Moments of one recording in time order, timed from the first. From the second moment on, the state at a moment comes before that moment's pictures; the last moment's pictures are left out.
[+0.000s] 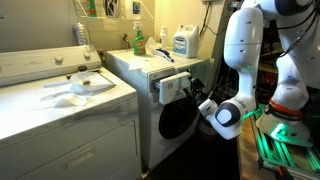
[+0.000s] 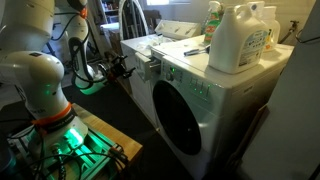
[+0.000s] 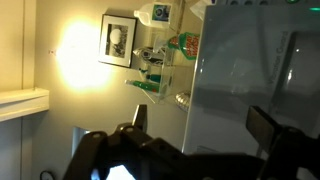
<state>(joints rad) 0.31 0.59 0.34 -2.62 -2.00 1.03 1.48</state>
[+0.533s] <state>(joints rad) 0.15 0.22 0.38 -2.74 -2.19 1.57 1.47</state>
